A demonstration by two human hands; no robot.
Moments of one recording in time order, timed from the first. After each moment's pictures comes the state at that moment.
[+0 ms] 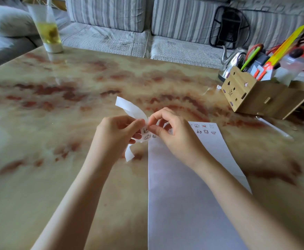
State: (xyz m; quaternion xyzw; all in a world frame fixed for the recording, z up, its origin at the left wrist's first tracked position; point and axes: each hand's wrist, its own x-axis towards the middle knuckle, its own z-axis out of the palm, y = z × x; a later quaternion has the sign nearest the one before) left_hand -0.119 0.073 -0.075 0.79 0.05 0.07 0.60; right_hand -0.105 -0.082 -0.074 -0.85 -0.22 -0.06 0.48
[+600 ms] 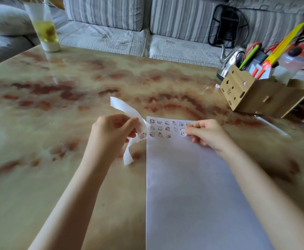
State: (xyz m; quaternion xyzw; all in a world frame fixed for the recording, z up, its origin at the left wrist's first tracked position) left_hand -0.120 0.072 -0.071 0.82 0.08 0.09 0.57; right_hand -0.069 -0.162 -0.093 -0.86 0.09 0.05 0.51
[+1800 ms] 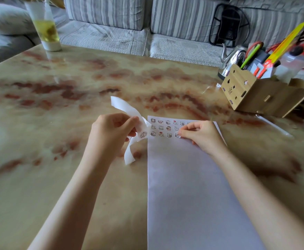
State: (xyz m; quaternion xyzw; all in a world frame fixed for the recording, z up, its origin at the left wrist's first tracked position) left_hand -0.120 0.076 -0.072 0.81 0.07 0.08 0.57; right_hand -0.072 -0.149 -0.107 -0.86 0.06 0.00 0.50
